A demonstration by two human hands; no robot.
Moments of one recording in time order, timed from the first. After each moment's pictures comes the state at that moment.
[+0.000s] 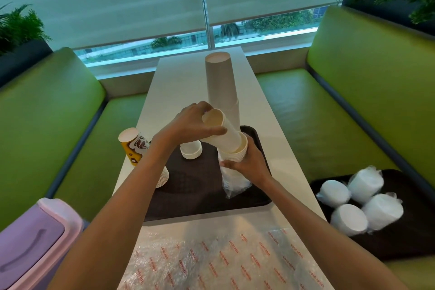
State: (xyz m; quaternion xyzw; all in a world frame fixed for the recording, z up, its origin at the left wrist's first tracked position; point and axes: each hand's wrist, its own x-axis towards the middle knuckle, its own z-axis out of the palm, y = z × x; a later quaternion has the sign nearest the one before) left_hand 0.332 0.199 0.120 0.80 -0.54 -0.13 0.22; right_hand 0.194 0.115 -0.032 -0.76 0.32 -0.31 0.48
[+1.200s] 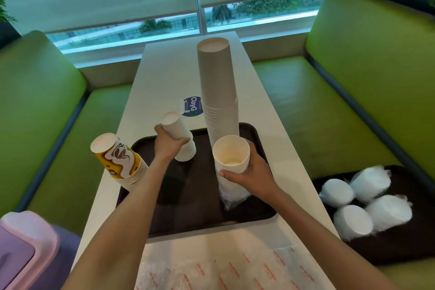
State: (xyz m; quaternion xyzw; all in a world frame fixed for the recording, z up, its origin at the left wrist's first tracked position) left_hand 0.426 0.157 -0.027 0.87 -0.23 -0.15 0.40; right_hand 0.193 0.103 -0.043 -0.75 0.32 -0.26 0.51
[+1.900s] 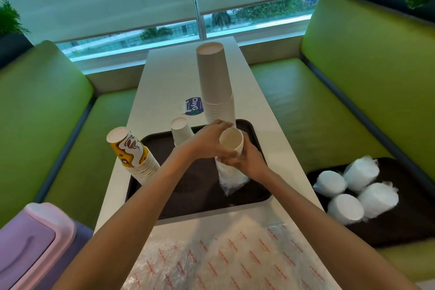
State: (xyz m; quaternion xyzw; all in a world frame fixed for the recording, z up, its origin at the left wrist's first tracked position) left_hand 0.316 0.172 0.059 0.75 -0.62 -0.19 0.14; right_hand 0.195 0.107 -0.032 -0.75 0.35 -0.22 0.52
